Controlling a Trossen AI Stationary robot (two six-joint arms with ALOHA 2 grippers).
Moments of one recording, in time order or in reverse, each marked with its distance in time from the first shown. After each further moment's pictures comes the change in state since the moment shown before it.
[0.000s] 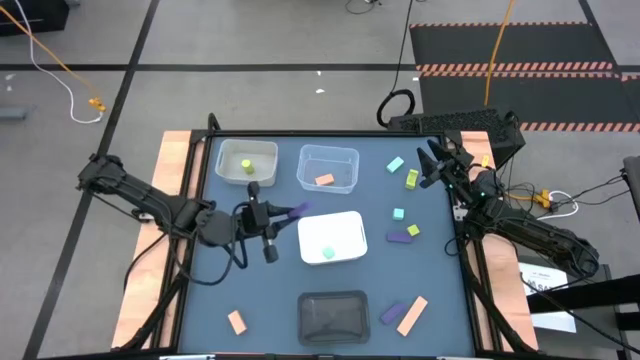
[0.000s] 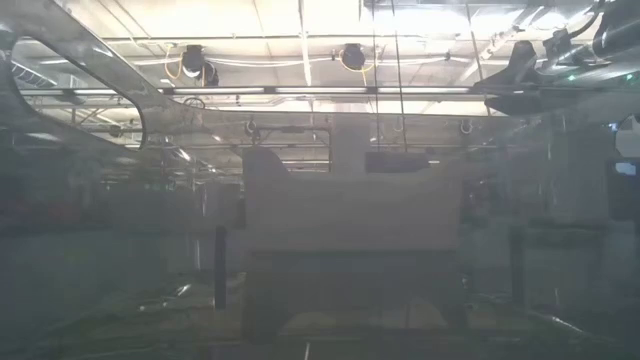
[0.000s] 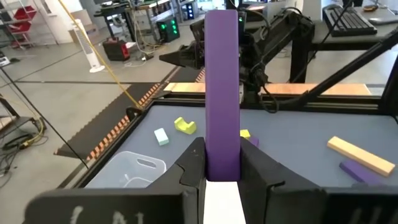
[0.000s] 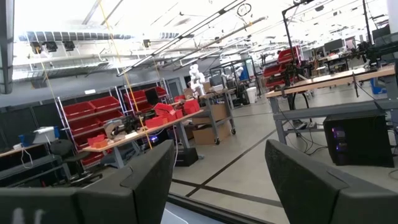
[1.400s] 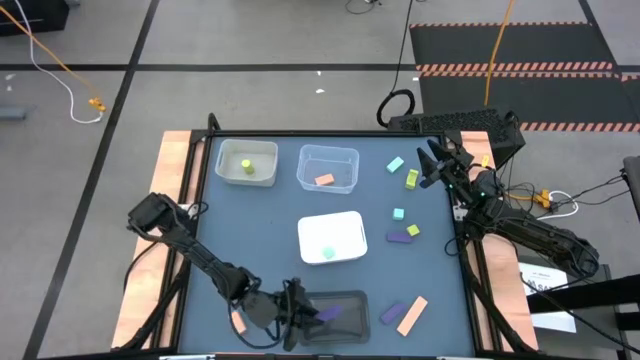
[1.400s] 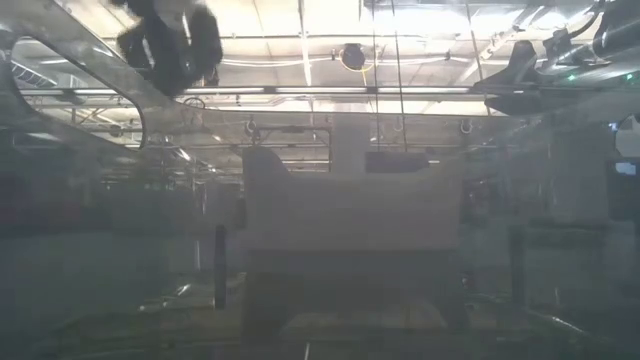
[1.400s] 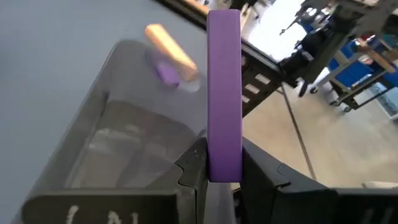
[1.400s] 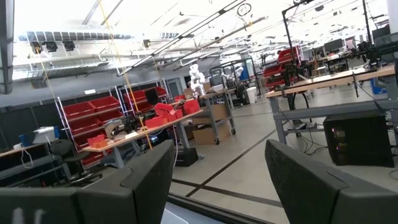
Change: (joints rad) left arm -0.250 0.648 -0.014 0.565 0.338 -0.734; right arm 0.000 0.000 0.000 0.000 0.000 0.000
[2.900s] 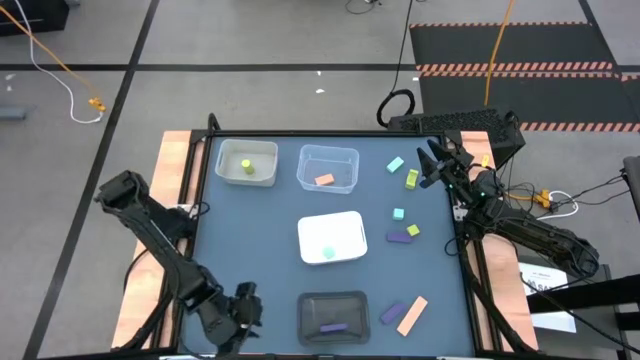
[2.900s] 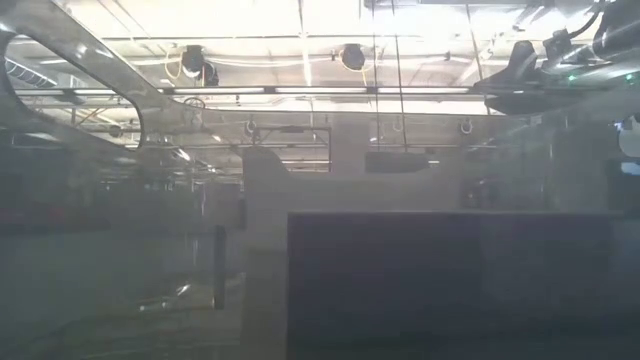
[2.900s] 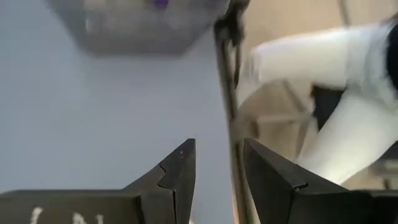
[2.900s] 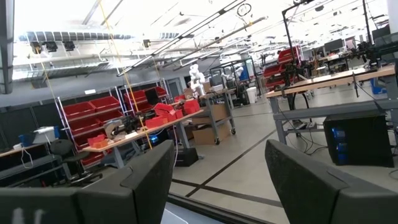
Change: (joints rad) left arm -0.203 -0.315 0.000 -0.831 0.243 -0.005; right arm 0.000 0.000 0.000 0.000 0.000 0.000
